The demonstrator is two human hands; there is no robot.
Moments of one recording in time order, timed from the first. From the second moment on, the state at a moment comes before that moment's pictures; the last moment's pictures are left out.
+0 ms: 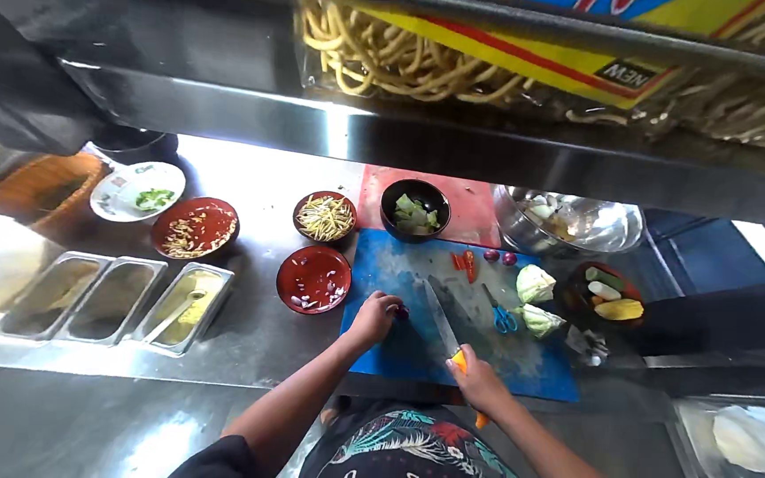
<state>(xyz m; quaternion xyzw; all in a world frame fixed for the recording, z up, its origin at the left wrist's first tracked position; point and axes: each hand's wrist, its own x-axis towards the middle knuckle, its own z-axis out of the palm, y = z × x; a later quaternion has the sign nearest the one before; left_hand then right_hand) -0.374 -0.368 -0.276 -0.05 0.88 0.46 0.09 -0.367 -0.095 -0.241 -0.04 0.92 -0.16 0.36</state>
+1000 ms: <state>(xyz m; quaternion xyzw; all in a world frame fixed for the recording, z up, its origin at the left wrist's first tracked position) -0.388 -0.357 -0.276 -0.10 0.88 0.45 0.08 -0.377 -0.101 -0.237 -0.09 0.91 -0.14 0.38</state>
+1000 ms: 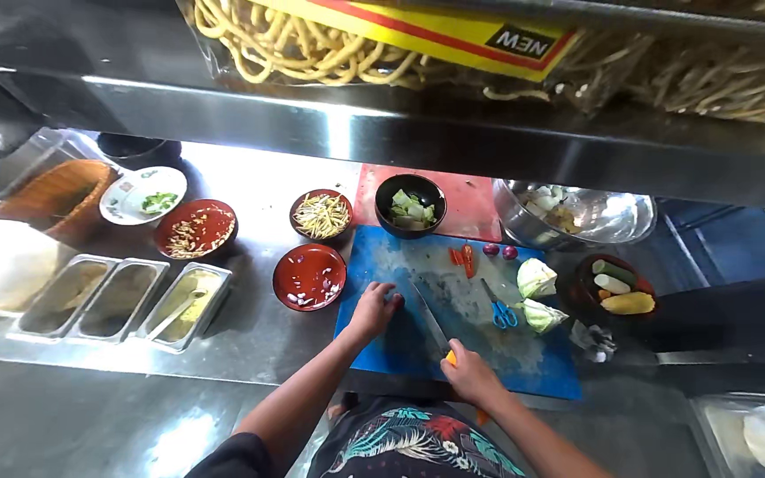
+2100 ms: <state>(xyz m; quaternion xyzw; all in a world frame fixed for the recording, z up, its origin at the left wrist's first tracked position) -0.367 -0.323 -0.315 -0.11 0.89 0.44 -0.10 -0.382 -0.156 -0.142 -0.10 0.90 0.00 0.42</state>
